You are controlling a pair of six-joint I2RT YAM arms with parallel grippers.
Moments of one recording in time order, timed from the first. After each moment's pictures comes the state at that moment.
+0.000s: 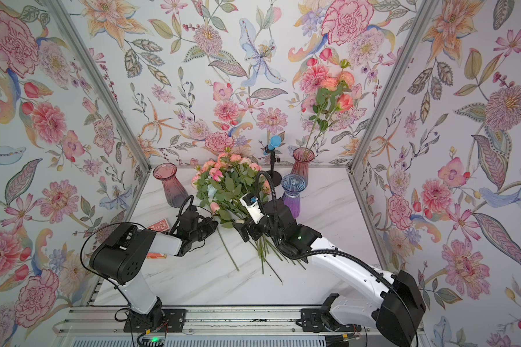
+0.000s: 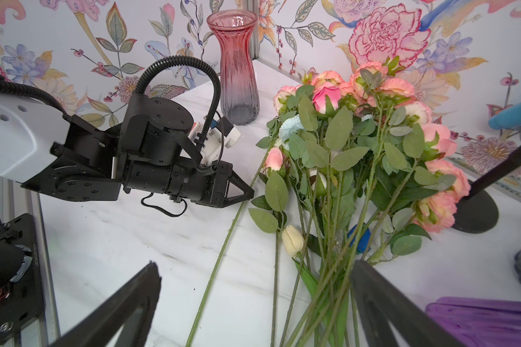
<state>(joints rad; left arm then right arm) -0.35 1.76 0.57 0.57 0.18 -0.91 0.84 1.23 0.95 -0.13 -0.07 0.00</state>
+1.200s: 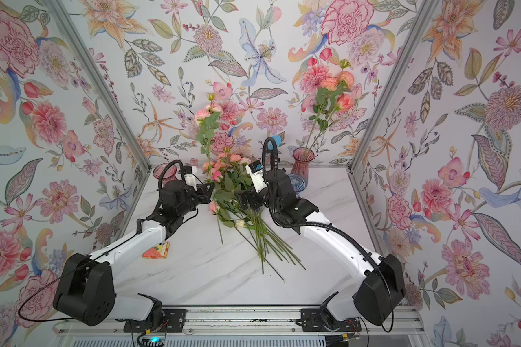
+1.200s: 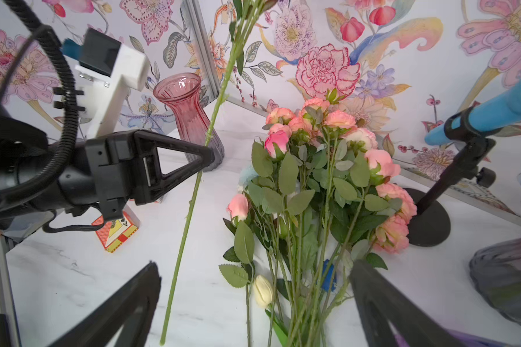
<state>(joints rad) -0.35 1.41 0.94 0.24 0.18 -0.47 0.68 1.45 1.32 -0.23 -0.10 0.10</state>
